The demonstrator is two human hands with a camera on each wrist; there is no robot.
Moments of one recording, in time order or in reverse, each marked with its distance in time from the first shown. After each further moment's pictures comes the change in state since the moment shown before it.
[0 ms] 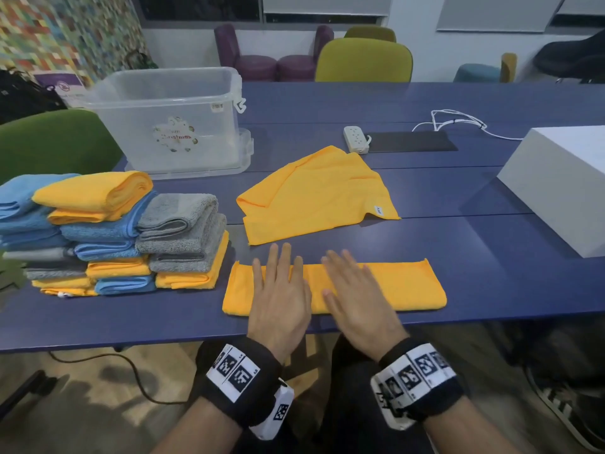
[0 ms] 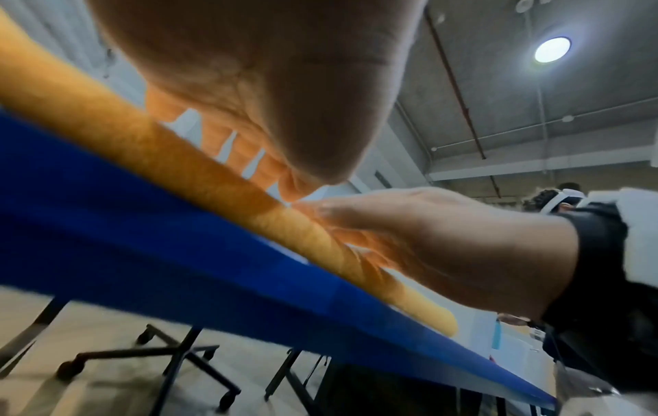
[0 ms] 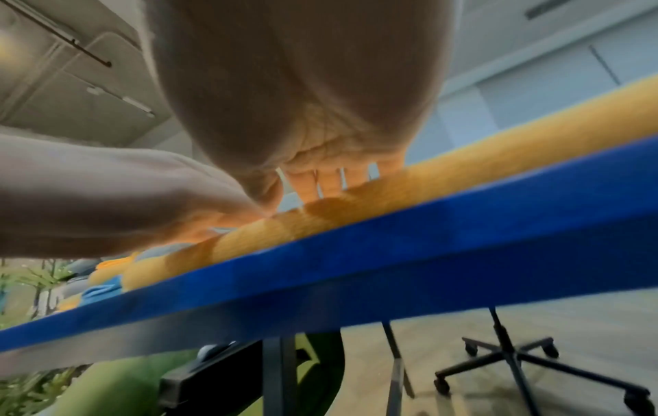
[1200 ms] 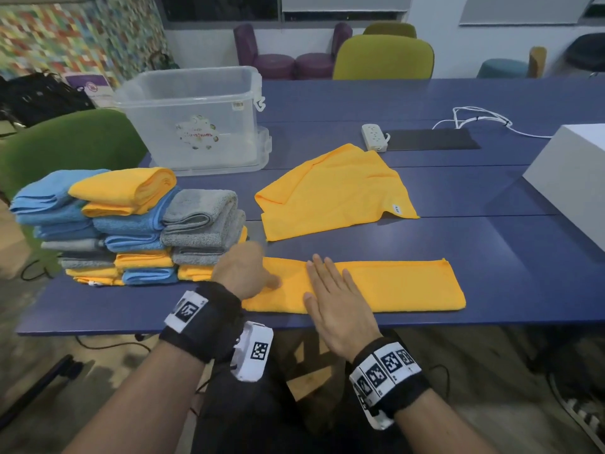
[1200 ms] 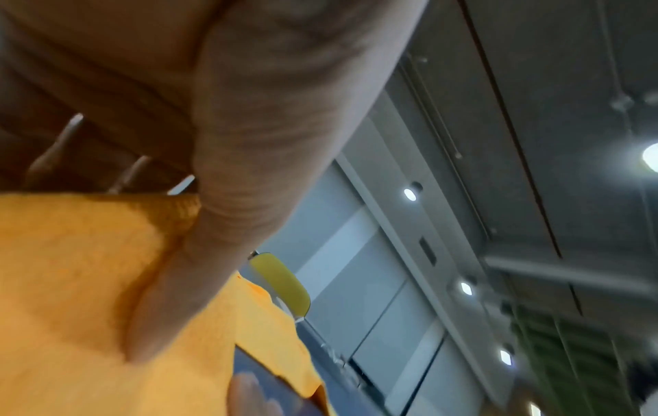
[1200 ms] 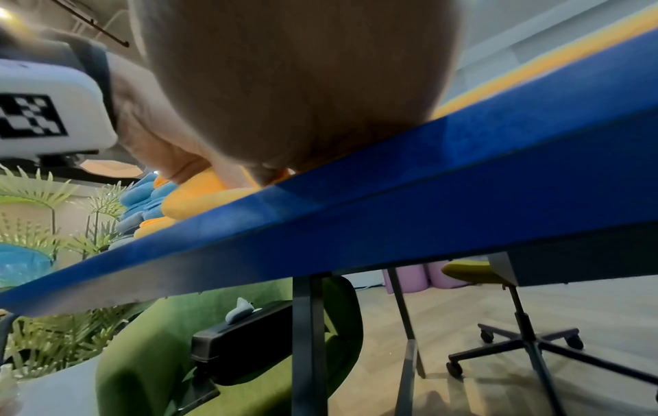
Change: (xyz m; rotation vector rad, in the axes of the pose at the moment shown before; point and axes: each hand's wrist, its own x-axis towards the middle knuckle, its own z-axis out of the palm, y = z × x) left_hand 0.040 -0.068 -0.074 -0.135 -0.370 -0.357; right_hand 0.016 -0.039 0.044 -0.038 -0.102 -0.027
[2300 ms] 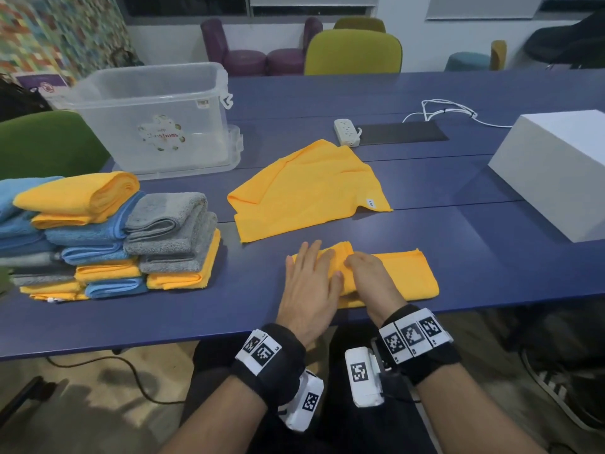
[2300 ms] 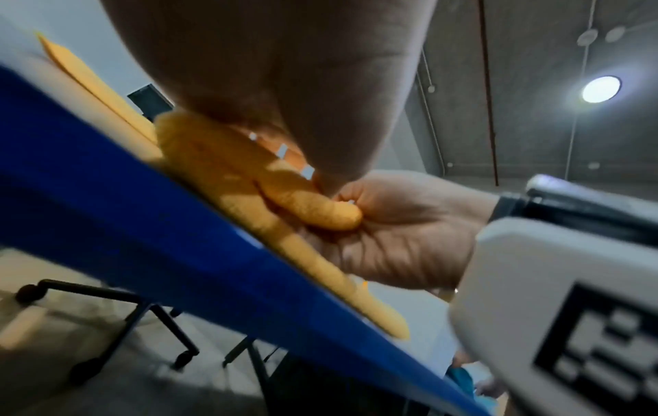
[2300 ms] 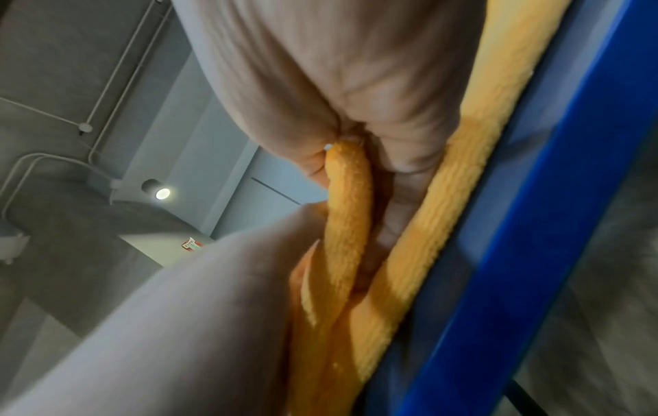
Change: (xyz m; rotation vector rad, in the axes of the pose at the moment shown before) left_hand -0.023 0.089 0.108 -0.229 0.213 0.514; right_hand -0.005 0.030 -0.084 1.084 0.187 0.724
